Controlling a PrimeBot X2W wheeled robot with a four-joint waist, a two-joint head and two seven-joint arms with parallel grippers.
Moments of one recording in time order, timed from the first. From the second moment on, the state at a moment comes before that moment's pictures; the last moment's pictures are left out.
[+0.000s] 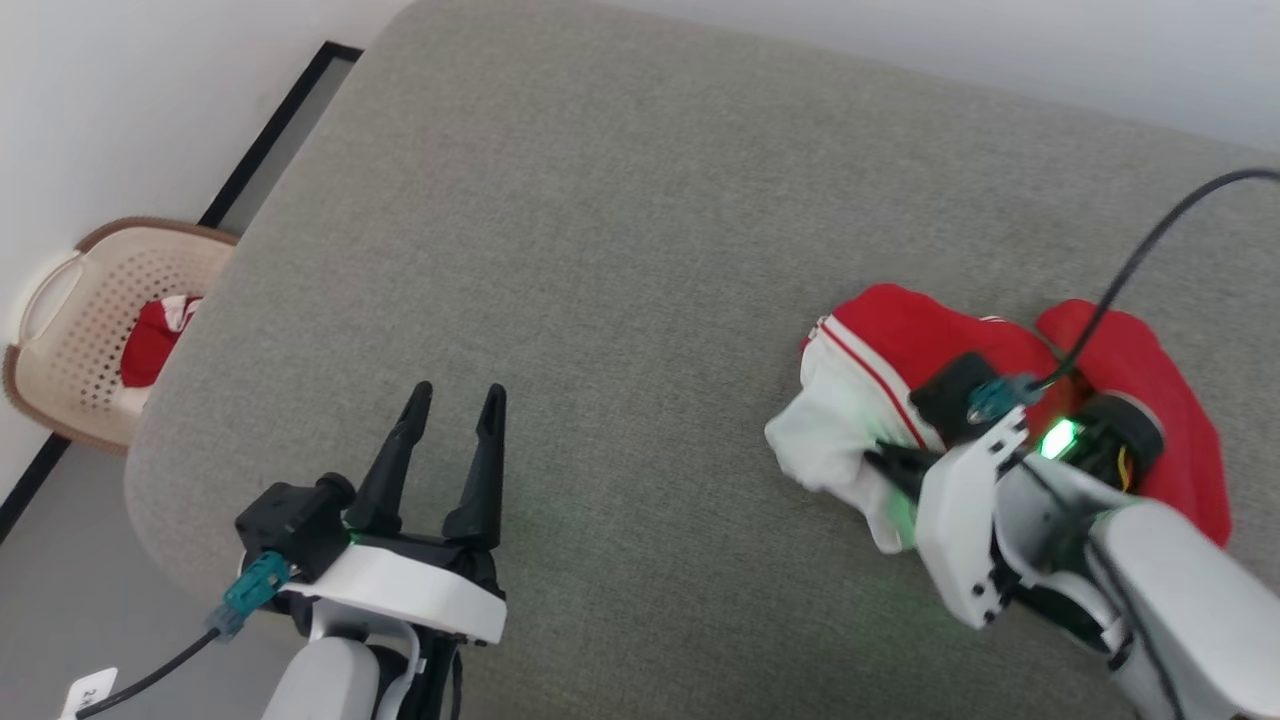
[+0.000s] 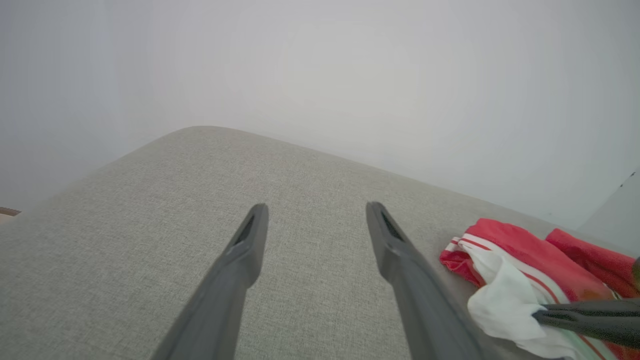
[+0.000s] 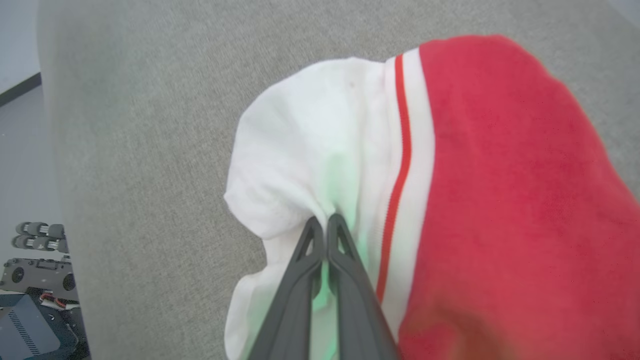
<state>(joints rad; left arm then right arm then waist) -0.18 0.11 -0.22 0.19 -0.44 -0.13 -0.26 -0.45 -0.49 0.61 0.13 0.52 0.13 0.57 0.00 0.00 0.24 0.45</state>
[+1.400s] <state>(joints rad) -0.19 0.24 -0.31 0.22 -0.49 -0.13 -0.26 -0.24 -0.32 -0.03 0.04 0.43 0.13 0.60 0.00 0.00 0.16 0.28</state>
